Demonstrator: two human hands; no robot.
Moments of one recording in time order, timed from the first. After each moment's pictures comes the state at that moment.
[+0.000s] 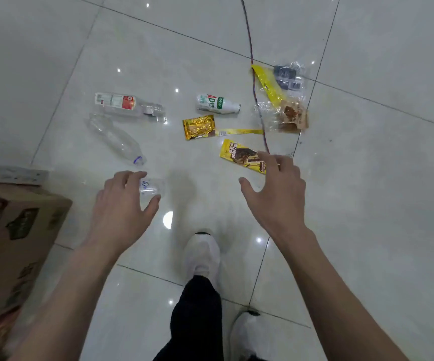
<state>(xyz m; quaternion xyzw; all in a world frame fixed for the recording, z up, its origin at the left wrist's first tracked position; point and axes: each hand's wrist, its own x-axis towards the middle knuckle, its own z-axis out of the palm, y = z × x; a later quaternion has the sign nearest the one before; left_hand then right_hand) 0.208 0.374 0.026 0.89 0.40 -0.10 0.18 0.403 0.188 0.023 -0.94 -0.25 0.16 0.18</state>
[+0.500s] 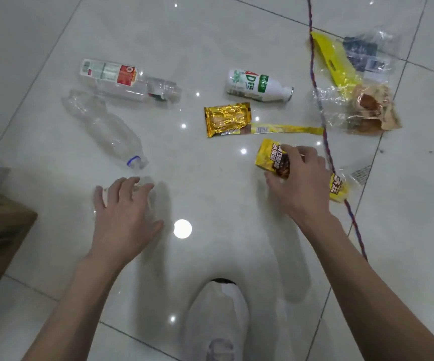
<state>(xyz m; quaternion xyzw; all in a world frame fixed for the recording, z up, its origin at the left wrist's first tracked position) 0.190 0.421 -0.203 0.91 0.38 -0.15 0.07 0.463 0.249 -0.220 -0.93 -0.31 0.13 0.15</state>
